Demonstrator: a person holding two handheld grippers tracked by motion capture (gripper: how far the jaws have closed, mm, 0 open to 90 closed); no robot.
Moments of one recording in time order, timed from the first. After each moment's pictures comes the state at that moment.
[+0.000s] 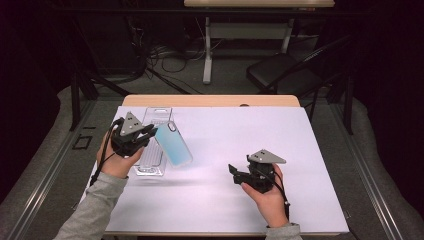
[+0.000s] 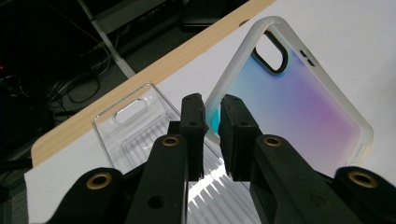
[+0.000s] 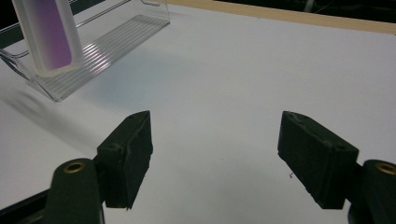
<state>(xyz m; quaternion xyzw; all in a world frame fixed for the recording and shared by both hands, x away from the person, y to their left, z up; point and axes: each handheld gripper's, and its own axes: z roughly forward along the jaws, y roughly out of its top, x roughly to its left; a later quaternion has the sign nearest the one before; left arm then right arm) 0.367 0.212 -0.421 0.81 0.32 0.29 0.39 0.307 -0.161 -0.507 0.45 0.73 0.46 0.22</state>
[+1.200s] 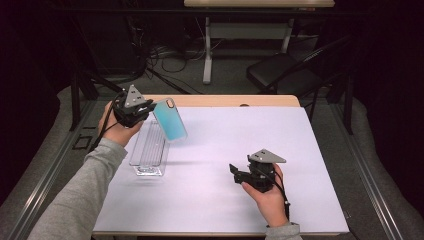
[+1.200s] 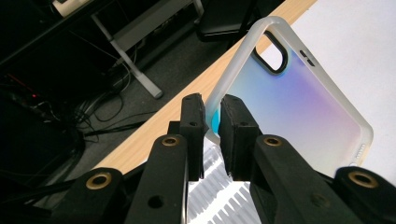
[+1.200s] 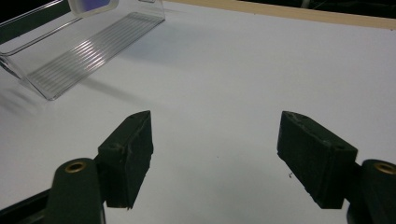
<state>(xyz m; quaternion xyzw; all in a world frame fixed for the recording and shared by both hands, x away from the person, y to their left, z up) 0.437 0.216 -0.398 0.82 0.28 0.34 0.36 0.309 -0.162 -0.510 0.46 0.73 0.45 0.22</state>
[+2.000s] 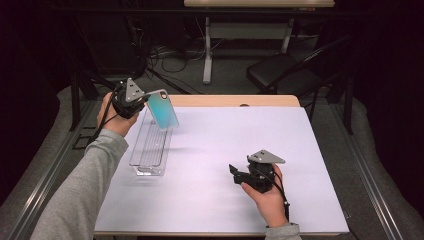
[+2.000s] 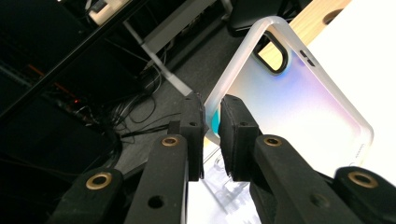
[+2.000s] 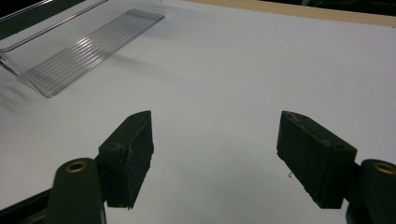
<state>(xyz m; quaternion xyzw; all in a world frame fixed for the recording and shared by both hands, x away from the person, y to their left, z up) 0.466 0.232 -0.402 0.81 0.28 0.40 0.32 0.309 -0.161 -0.512 0.46 0.73 0.45 0.22</state>
